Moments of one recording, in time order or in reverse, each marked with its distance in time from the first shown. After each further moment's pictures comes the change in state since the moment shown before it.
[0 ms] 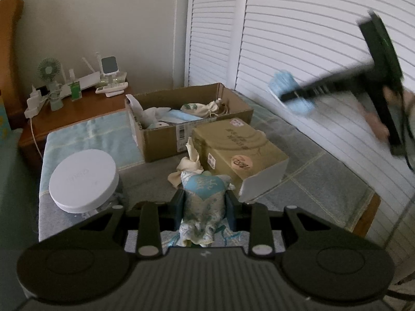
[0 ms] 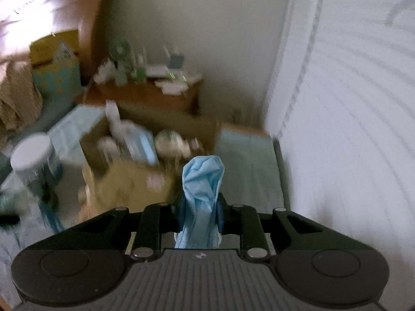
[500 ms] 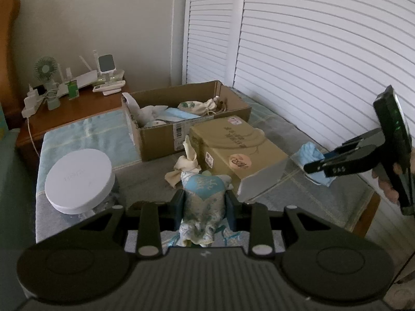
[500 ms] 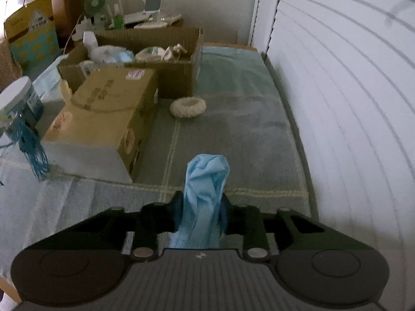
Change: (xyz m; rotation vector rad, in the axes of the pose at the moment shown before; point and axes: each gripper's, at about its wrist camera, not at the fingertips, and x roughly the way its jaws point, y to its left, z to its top) left arm 0.005 -0.001 0.001 0.011 0.010 -0.010; right arm 0.017 0.002 -0.098 0.138 0.236 -0.053
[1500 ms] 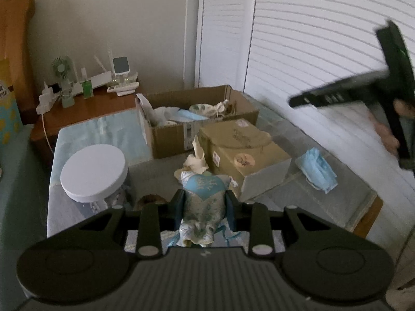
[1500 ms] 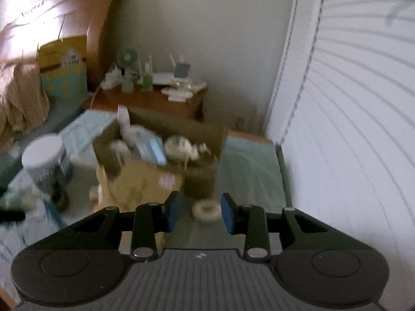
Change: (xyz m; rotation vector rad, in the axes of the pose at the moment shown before) left arm -0.020 -0.003 -0.006 -0.030 -0.024 0.053; right arm -0.056 0.021 0.073 -0.139 -0.276 0.052
